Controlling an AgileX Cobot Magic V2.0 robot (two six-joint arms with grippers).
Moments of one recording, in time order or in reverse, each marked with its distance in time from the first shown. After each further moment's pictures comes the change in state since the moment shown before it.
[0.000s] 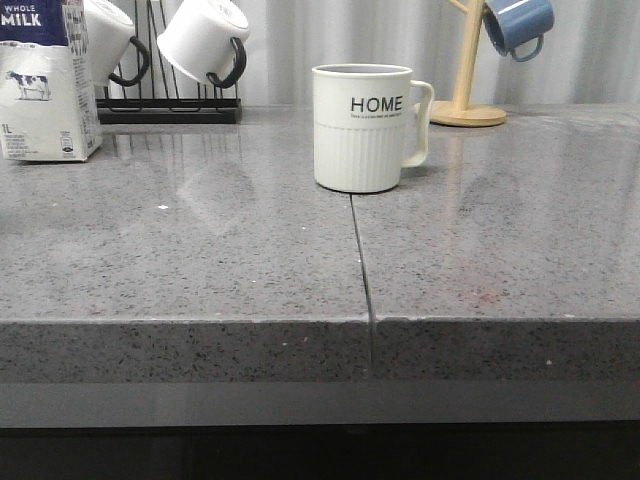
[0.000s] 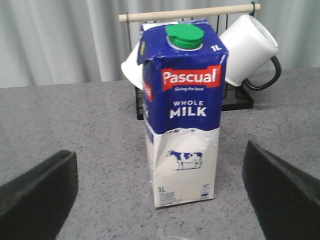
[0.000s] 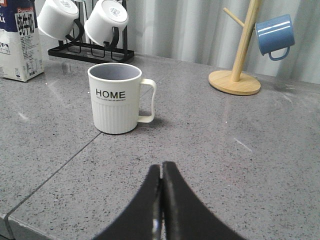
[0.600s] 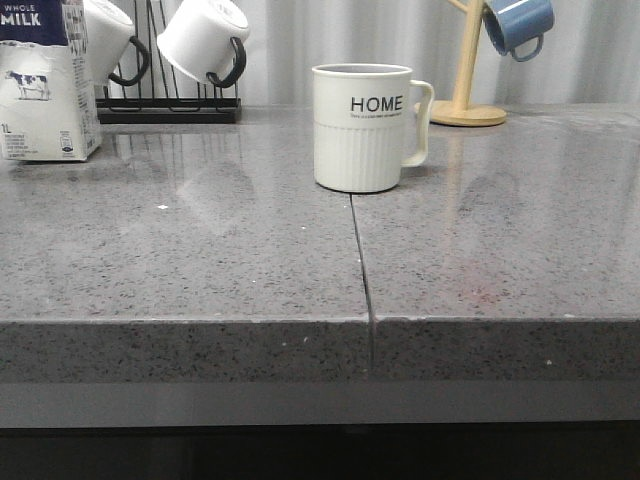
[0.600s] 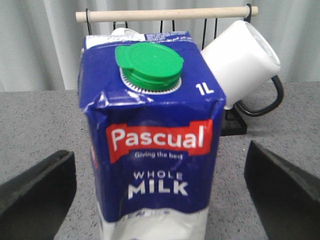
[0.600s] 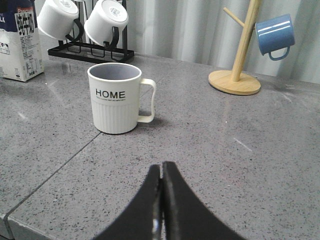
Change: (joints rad) left arm -0.046 0.396 -0.304 -0.066 -0.074 0.000; right arm 0.000 0.000 0.002 0.000 0.000 0.000
